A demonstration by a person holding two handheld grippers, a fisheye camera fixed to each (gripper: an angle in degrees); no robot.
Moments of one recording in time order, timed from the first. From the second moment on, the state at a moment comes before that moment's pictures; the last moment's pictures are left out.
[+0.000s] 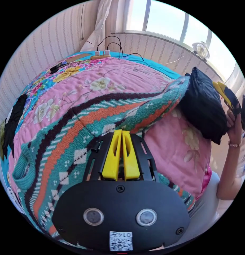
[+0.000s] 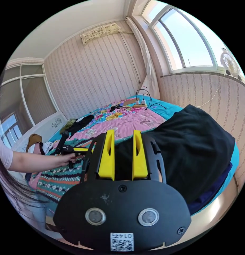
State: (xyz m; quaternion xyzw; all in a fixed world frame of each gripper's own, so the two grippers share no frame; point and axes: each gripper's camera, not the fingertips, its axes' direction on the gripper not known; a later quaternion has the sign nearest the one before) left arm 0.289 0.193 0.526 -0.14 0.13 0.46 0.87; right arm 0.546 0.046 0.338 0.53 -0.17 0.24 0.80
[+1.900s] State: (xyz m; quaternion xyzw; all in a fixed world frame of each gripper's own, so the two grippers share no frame) left arm -0.572 0.213 0.144 0.08 -0.11 -0.03 0.99; right arm -0.061 -0.463 0.206 0.29 -0.28 -0.19 0.89
